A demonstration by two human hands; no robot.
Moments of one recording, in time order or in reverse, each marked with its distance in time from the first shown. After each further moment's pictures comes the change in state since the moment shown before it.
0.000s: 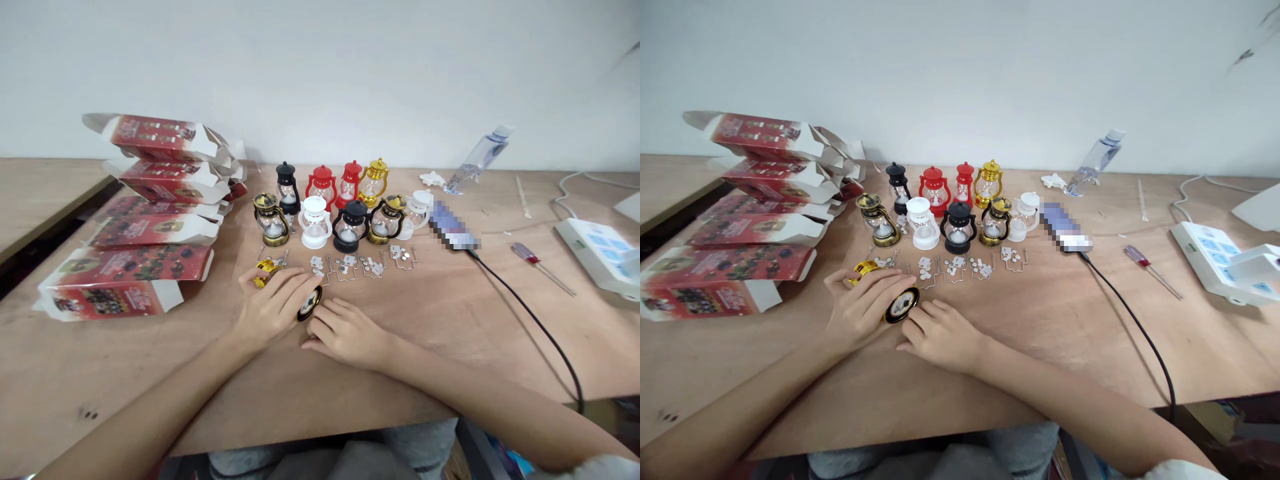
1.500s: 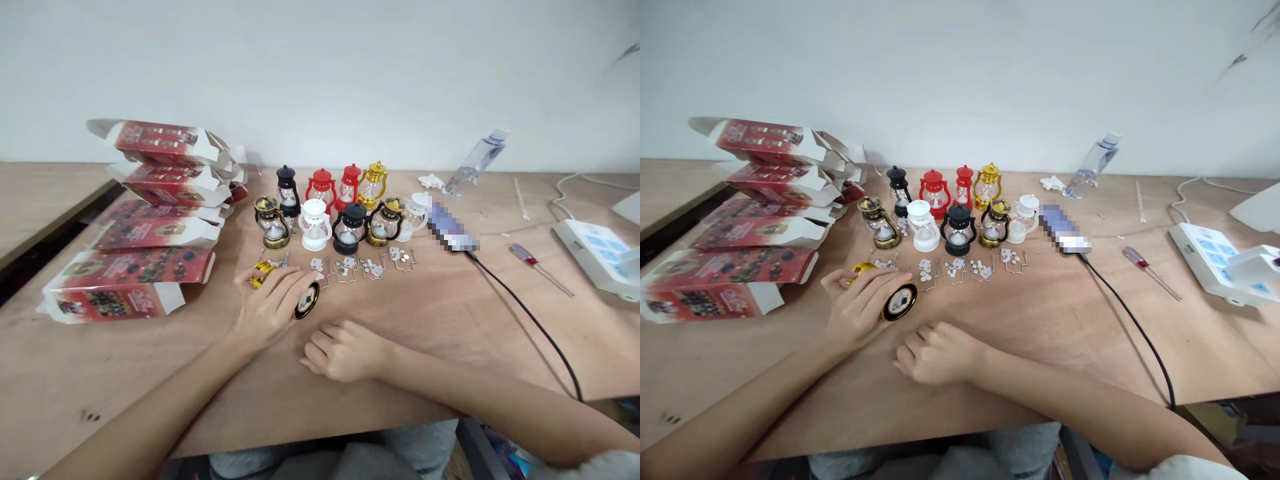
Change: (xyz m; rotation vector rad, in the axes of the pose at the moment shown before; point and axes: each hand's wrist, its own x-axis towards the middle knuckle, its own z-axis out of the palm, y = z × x) left_hand -0.002 -0.003 0.000 0.035 0.020 -0.061; right_hand -0.002 -0.012 -0.003 -0.084 0.034 -0.166
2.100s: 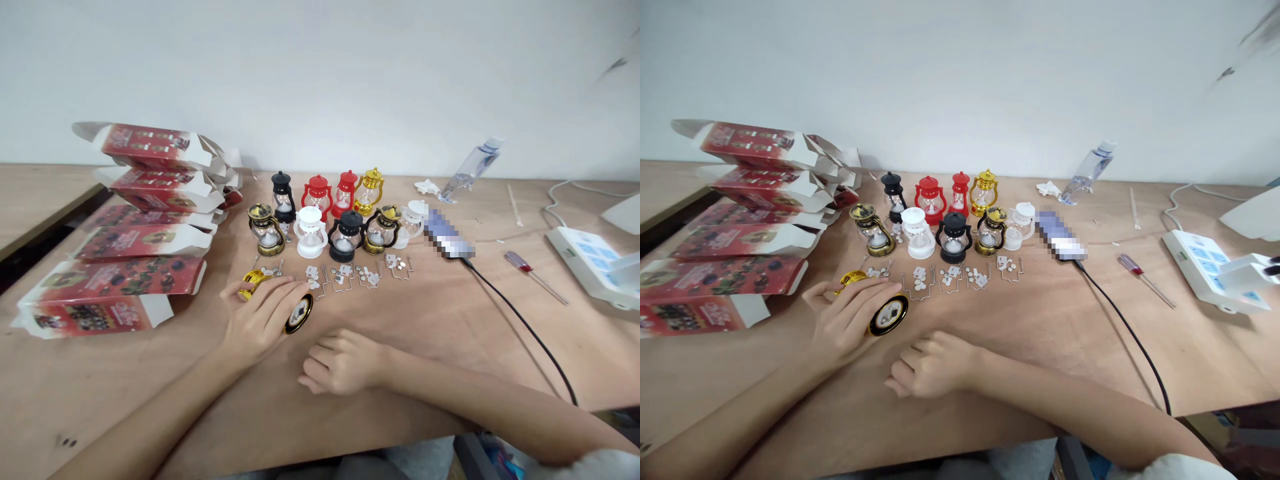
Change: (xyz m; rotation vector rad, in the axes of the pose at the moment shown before) left_hand -0.002 -0.002 -0.003 -0.012 -0.010 -0.017; right_hand 0.000 0.008 0.005 0.099 0.181 -0.032
